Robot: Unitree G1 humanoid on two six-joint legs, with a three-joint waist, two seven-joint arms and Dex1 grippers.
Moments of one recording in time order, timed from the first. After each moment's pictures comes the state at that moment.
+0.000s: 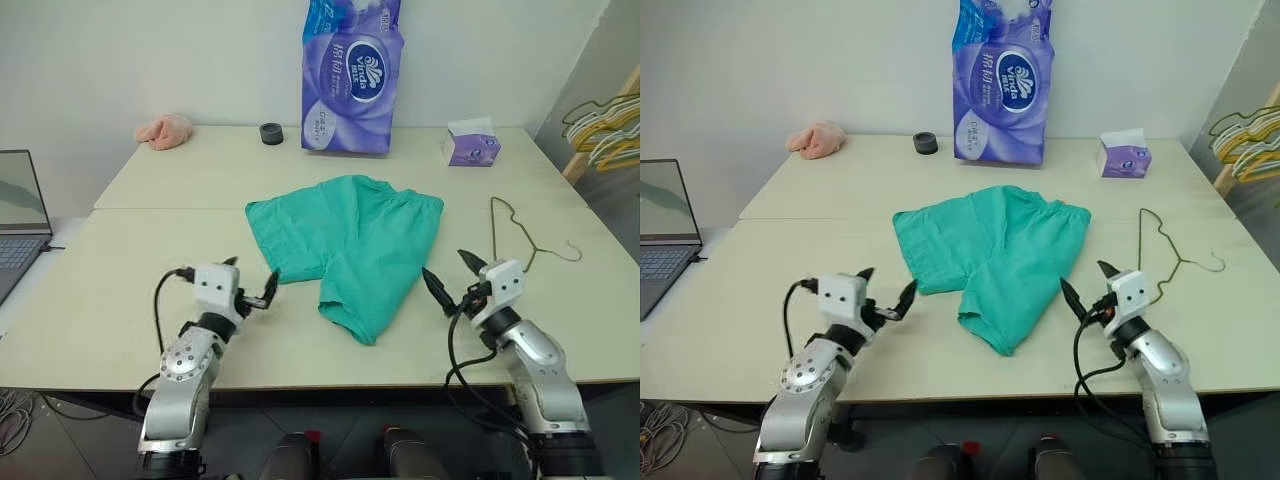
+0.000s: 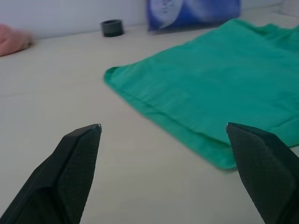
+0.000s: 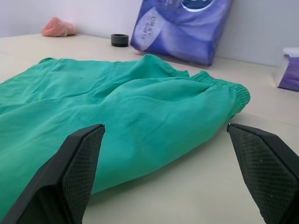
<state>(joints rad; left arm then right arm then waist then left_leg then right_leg) -0.03 0.30 0.06 -0.21 -0.20 0.20 -0.40 -0.03 -0.36 -0.07 -0.10 0.27 0.03 0.56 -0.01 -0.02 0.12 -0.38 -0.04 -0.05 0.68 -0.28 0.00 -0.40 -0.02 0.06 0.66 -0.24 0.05</state>
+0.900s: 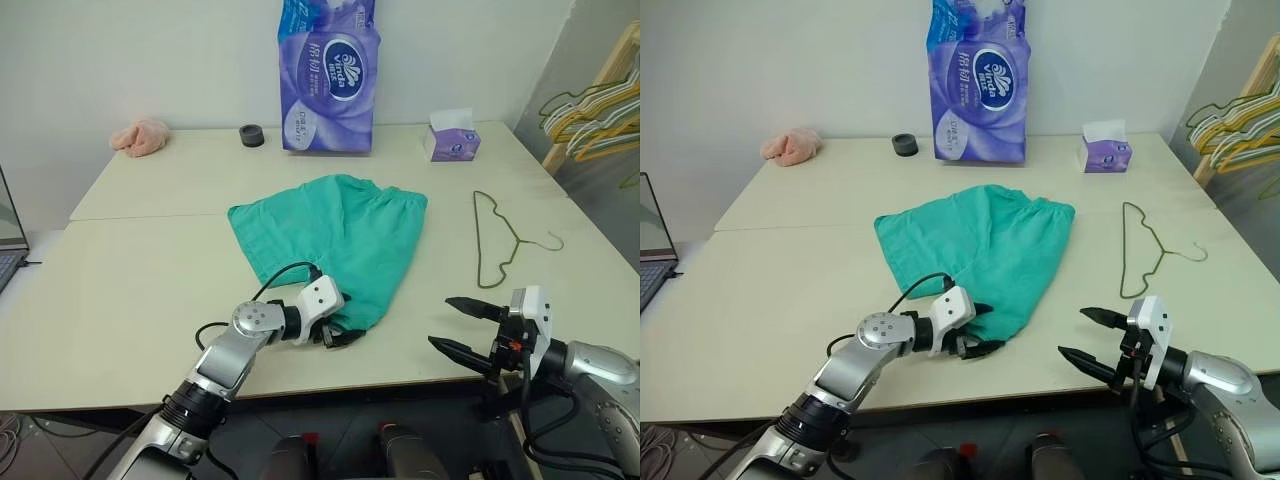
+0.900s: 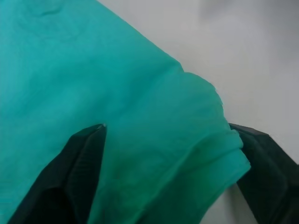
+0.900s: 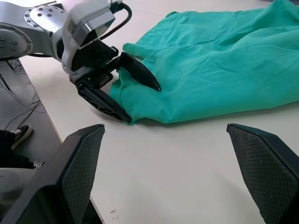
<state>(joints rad) -0.32 0.42 -0.37 0.00 -0.09 0.30 -0.85 0.17 -0.69 -0.15 -0.40 0.58 0.36 0.94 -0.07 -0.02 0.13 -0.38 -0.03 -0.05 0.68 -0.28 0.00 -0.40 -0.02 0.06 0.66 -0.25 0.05</state>
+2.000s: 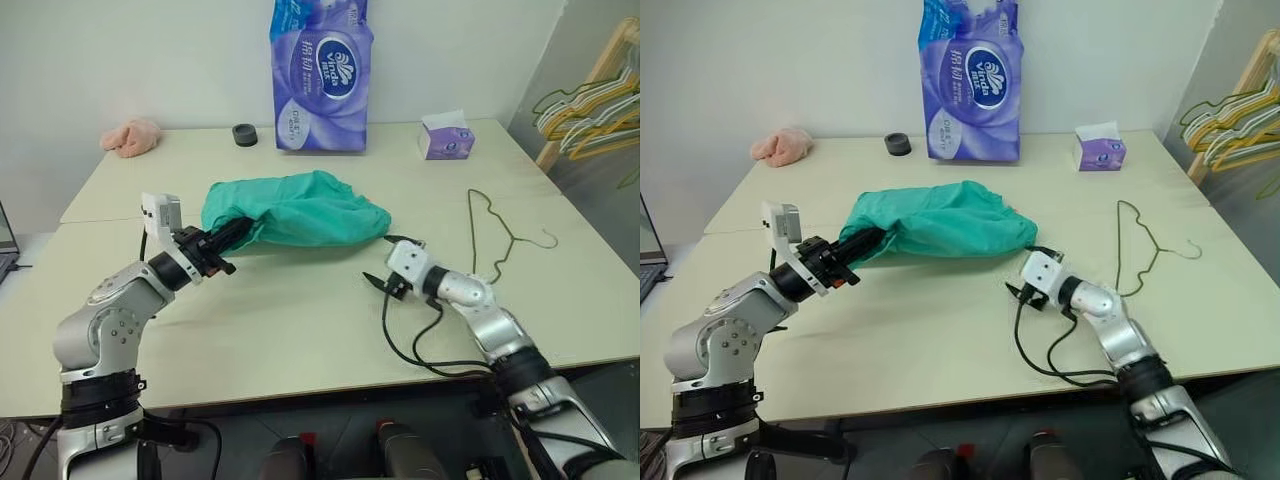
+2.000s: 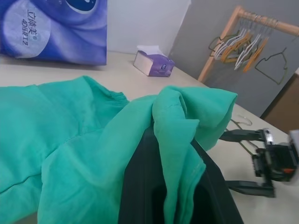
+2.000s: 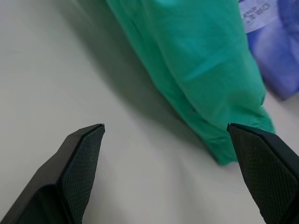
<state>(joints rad) -0.35 0.54 0.36 -0.09 -0.74 0.73 -0.71 -0.57 -0.35 0.30 0.43 -0.21 -0.15 0.49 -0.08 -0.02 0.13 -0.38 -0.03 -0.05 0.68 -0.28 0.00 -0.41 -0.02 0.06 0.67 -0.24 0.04</state>
